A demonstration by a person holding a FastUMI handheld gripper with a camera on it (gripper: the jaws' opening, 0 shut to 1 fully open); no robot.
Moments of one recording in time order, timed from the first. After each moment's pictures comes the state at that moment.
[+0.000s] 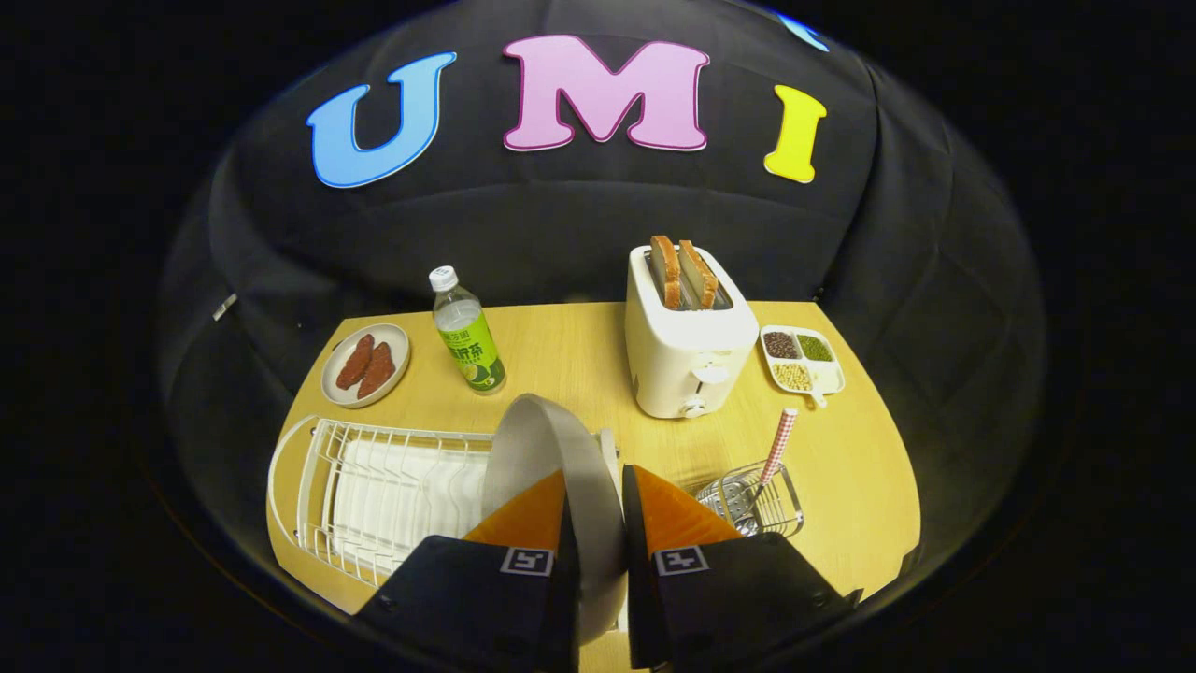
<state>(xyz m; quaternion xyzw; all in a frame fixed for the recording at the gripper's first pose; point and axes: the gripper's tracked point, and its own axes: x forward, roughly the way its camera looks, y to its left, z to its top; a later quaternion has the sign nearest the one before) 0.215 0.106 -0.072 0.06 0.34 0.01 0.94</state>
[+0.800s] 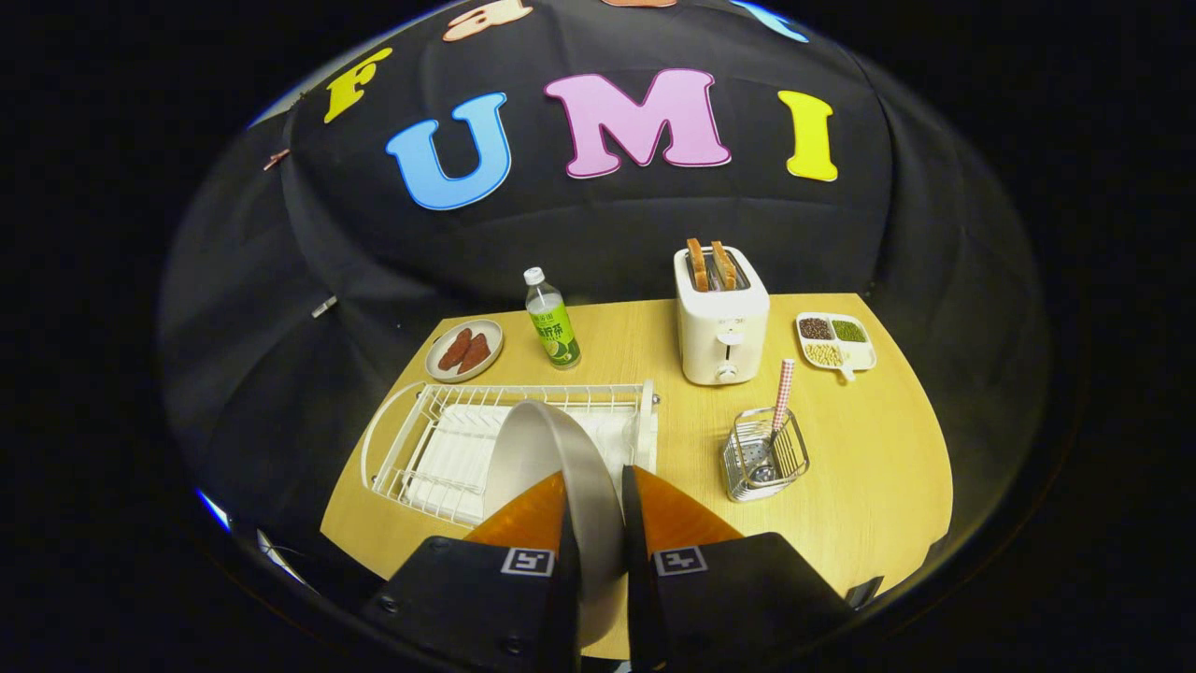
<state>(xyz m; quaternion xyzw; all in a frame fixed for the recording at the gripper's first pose) 0.083 0.085 -0.035 0.11 0.29 0.13 0.94</state>
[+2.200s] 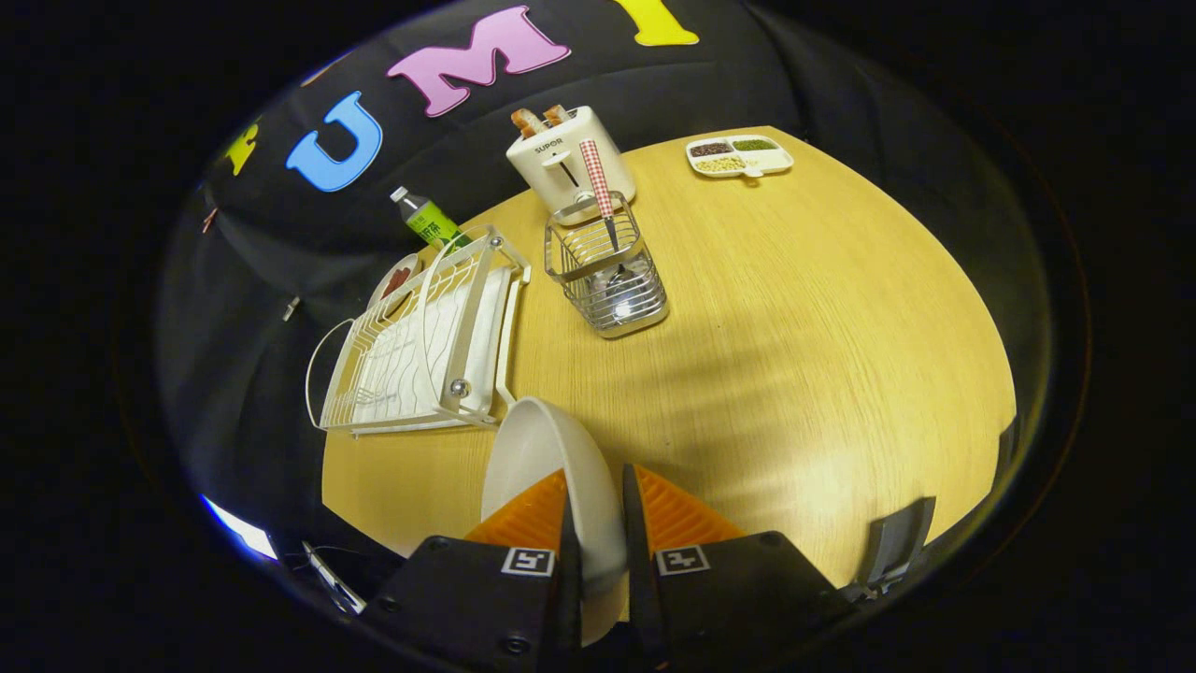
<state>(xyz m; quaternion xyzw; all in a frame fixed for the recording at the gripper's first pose) 0.028 -0.033 -0.234 0.23 0.43 0.13 0.86</state>
